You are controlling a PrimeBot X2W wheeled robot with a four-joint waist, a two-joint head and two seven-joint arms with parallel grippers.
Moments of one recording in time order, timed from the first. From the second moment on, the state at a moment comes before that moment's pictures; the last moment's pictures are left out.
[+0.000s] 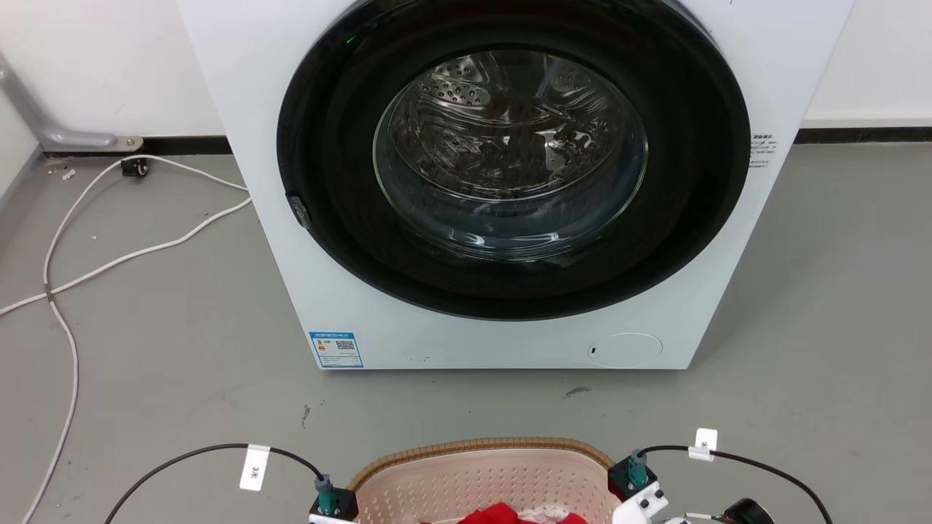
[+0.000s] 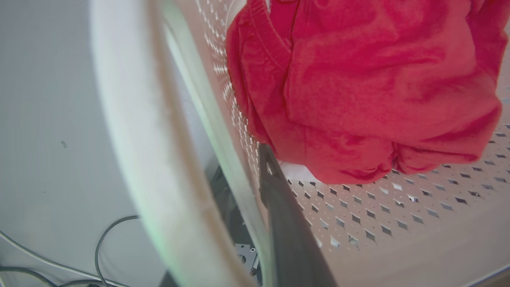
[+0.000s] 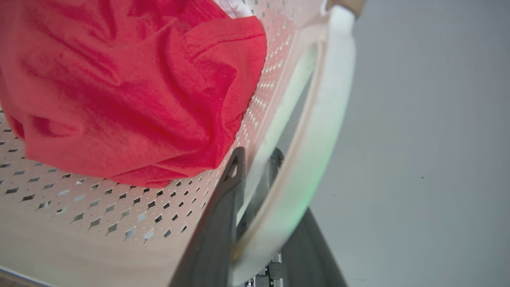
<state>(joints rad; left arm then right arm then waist) -0.43 0.21 -1.04 1.11 -0.99 -0.13 0.42 -0.51 -0.10 1.12 1.17 0.72 0.13 0.37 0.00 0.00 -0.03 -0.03</state>
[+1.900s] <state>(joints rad) -0.46 0.21 -1.23 1.14 -1.15 -0.13 0.37 -0.53 -0.11 1.27 1.20 0.86 0.13 0.33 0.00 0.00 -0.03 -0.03</state>
